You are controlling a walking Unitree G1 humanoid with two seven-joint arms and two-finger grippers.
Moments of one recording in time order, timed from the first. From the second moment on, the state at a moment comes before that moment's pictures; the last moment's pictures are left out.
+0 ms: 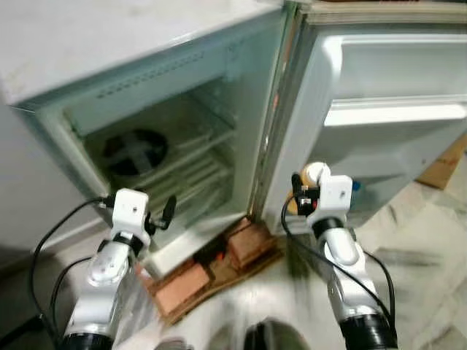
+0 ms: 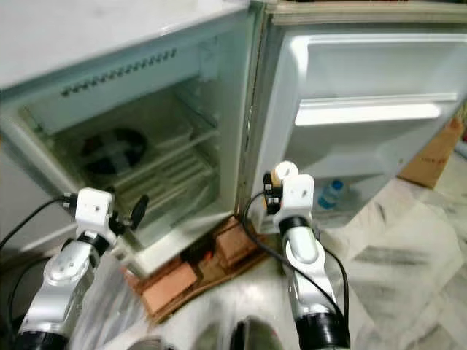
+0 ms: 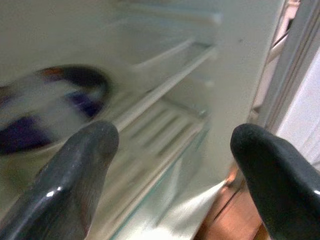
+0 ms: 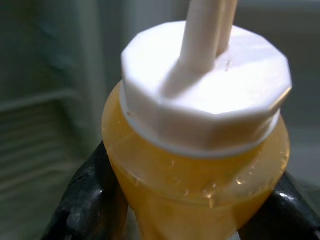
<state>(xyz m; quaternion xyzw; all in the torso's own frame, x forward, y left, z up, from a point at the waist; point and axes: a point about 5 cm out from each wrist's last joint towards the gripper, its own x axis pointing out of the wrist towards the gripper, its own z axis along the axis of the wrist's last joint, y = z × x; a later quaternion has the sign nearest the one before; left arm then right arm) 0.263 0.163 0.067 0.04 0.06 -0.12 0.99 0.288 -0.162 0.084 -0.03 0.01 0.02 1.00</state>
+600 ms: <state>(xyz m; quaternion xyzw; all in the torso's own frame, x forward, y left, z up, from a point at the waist) 0.261 0.159 0.068 0.04 0.06 -0.13 0.99 0.290 -0.163 0.085 -0.03 0.01 0.01 1.00</state>
